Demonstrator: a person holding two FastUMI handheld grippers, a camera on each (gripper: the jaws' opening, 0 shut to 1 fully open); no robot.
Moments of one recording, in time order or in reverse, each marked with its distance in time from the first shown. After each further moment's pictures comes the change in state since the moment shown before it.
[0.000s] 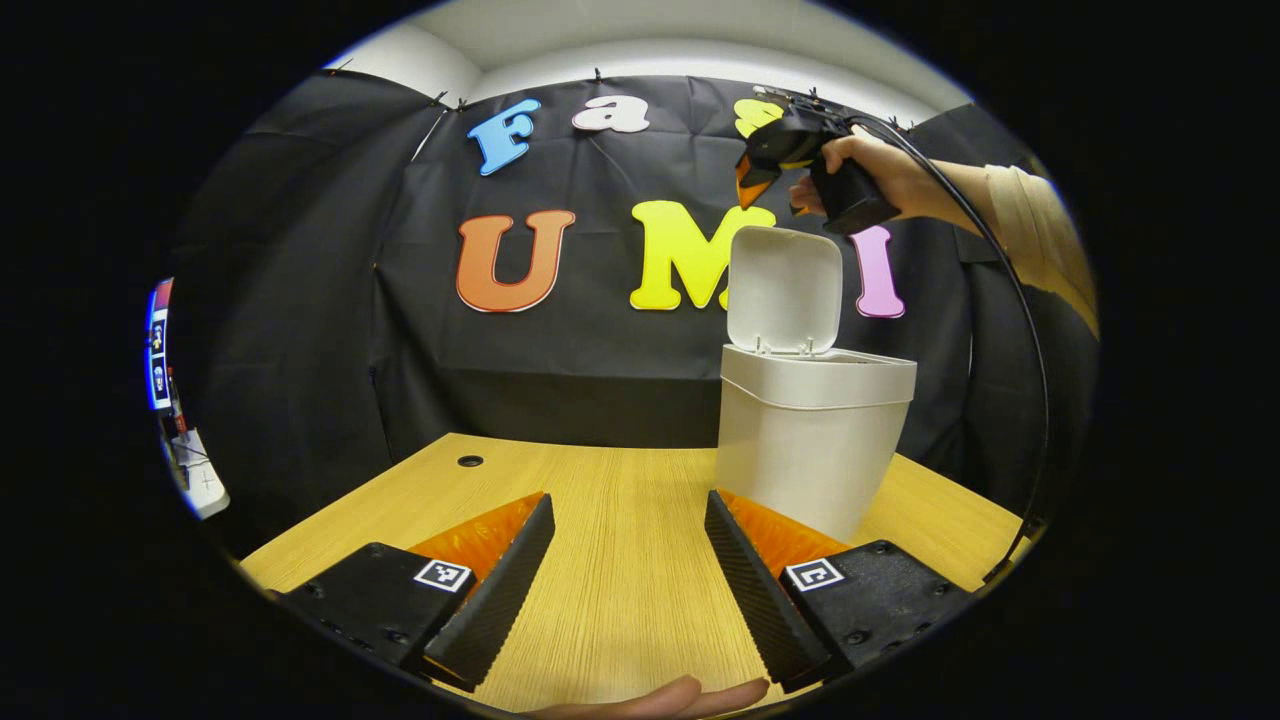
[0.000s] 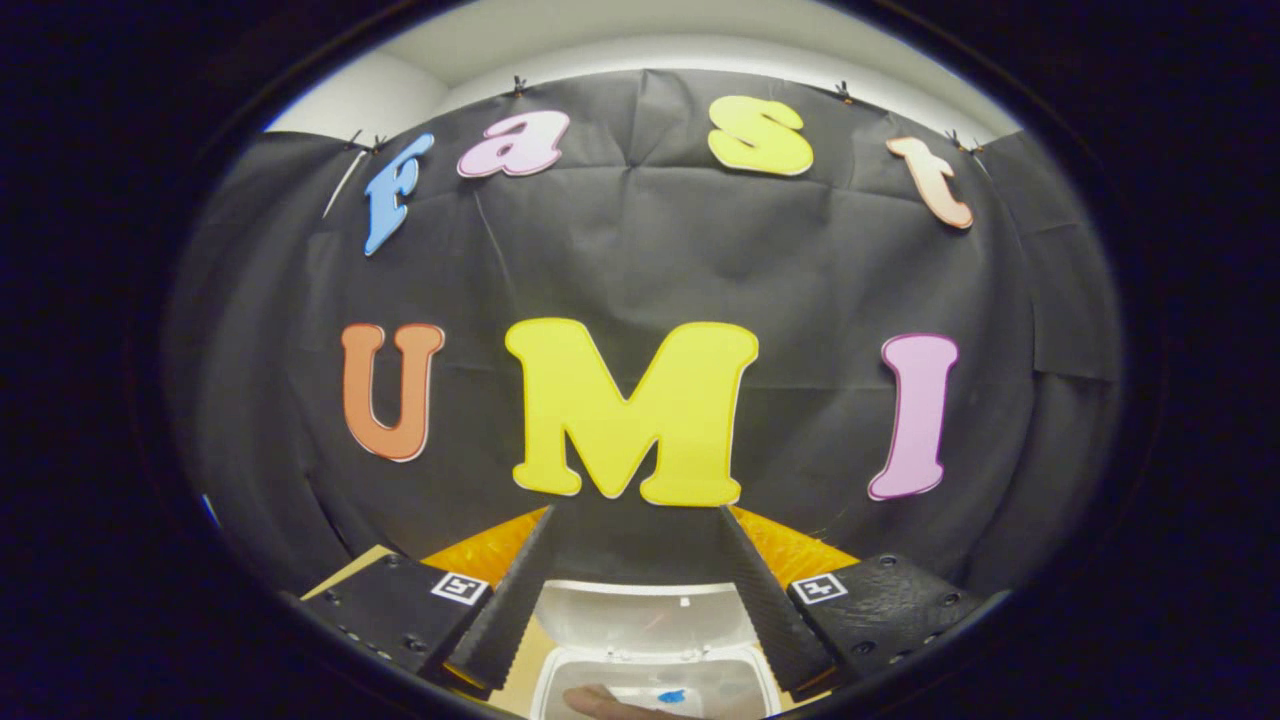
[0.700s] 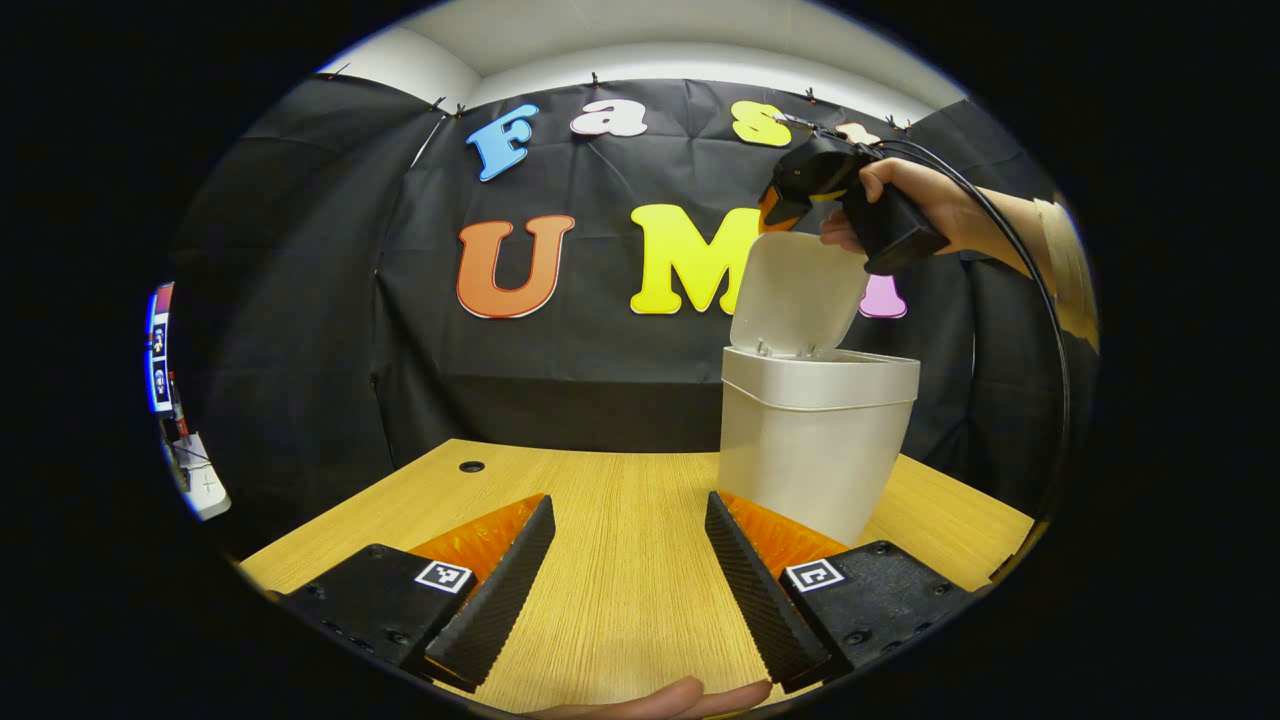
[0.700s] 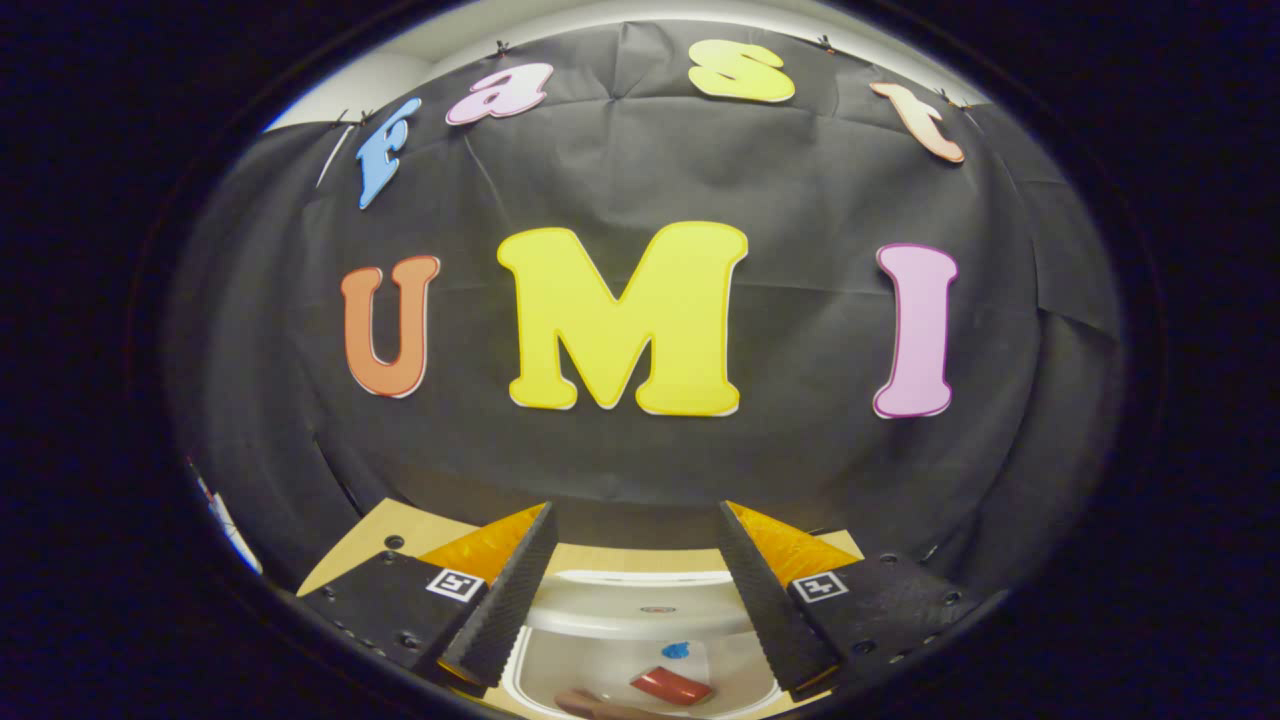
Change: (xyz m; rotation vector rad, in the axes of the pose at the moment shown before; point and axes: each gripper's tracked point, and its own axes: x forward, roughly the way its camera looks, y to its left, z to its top) left arm -0.001 -0.001 0.003 0.022 -0.031 0.022; right arm -0.035 -0.020 -0.095 0.022 0.206 0.052
